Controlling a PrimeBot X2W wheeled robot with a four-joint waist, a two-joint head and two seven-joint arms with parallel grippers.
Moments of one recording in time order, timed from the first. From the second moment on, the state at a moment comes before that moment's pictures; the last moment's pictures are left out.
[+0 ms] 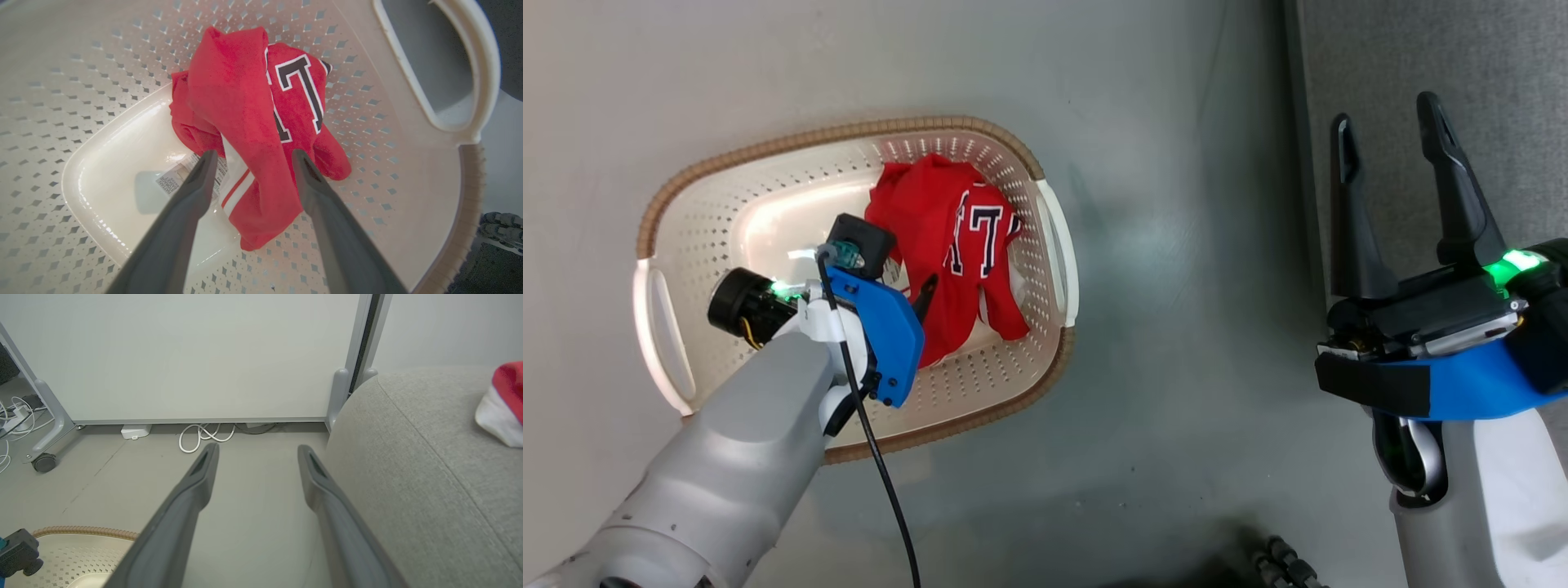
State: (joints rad) left arm -0.89 0.24 -1.02 0.99 -0.75 -0.13 0.04; right arm -0.39 -0.05 0.05 -0.08 0.12 0.13 -0.26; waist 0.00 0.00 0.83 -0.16
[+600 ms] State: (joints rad) left arm -1.01 0.23 -1.17 1.07 -0.90 -0.13 -0.03; right arm -0.39 -0.05 0.05 -0.15 0.11 0.13 -0.26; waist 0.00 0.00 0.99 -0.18
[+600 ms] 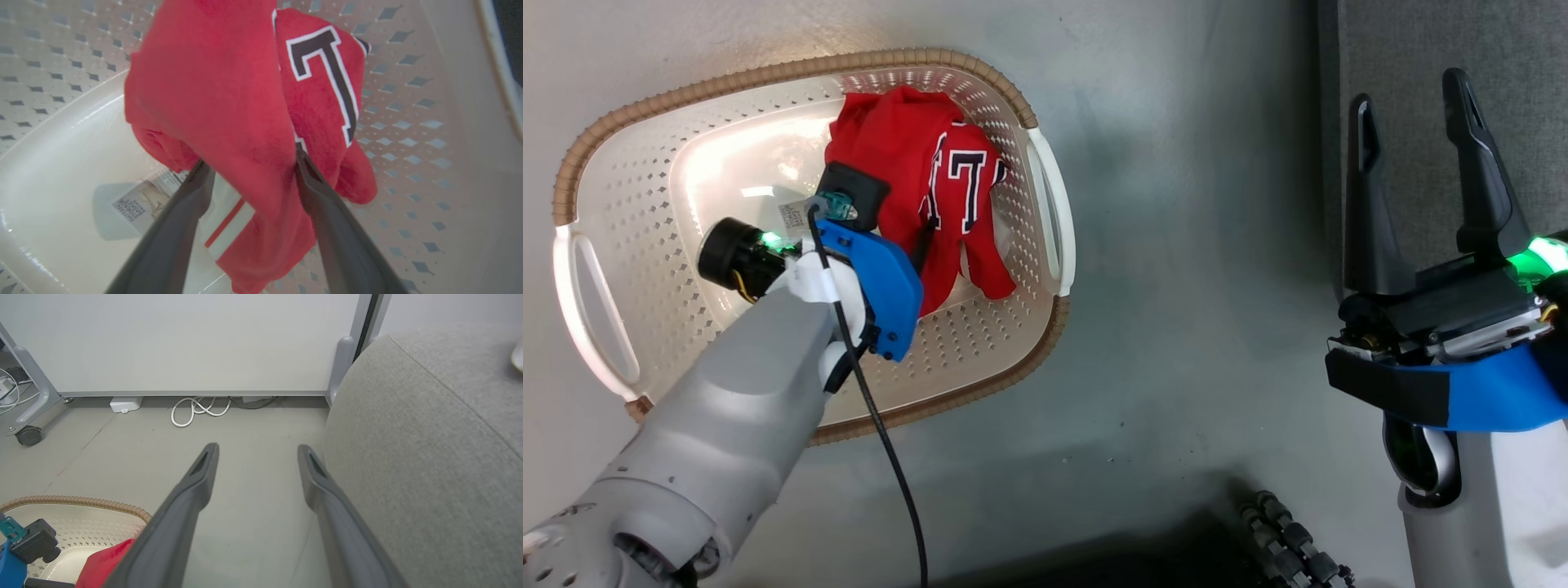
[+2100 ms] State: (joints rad) left arm -0.89 0.25 -0.96 0.83 -0.68 -0.13 -0.26; right arm -0.27 -0.05 0.04 0.00 0.10 0.13 -0.26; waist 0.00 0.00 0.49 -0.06
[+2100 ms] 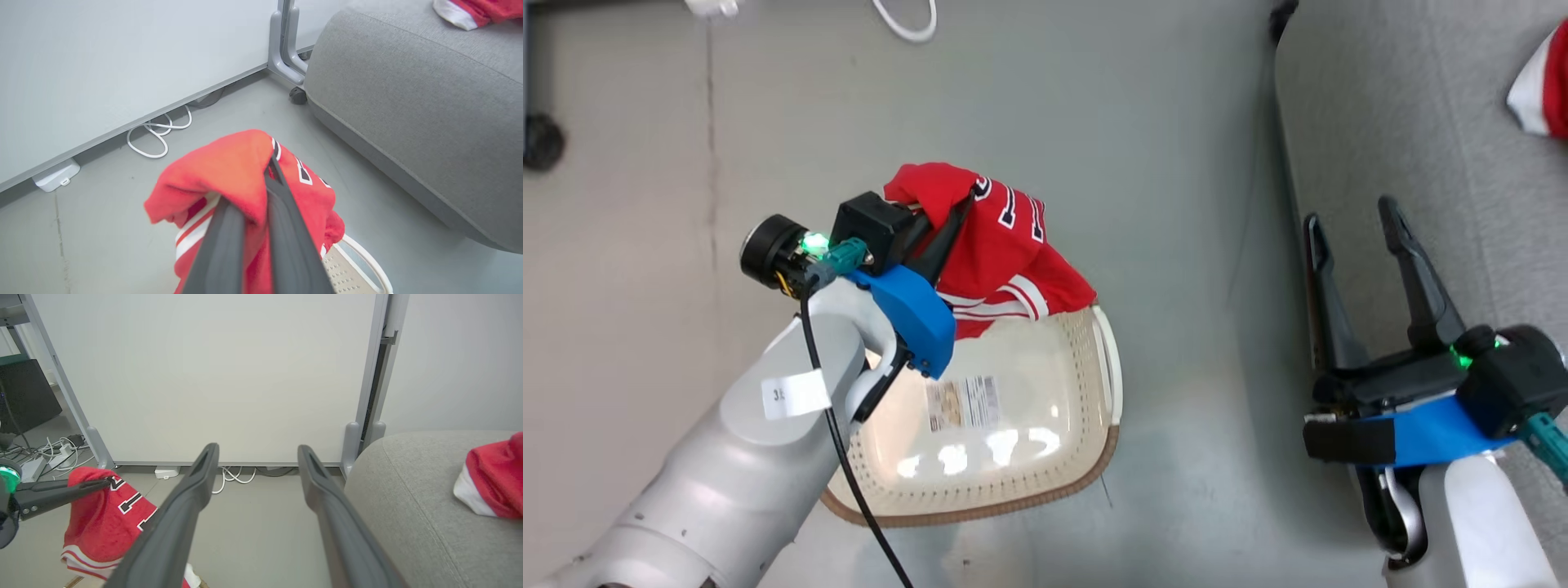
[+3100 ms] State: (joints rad) left arm -0.74 0.17 -0.89 0.67 -0.57 -0.13 -0.26; right arm 0.00 -0.05 0.02 0.08 0.14 0.13 -0.26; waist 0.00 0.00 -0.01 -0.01
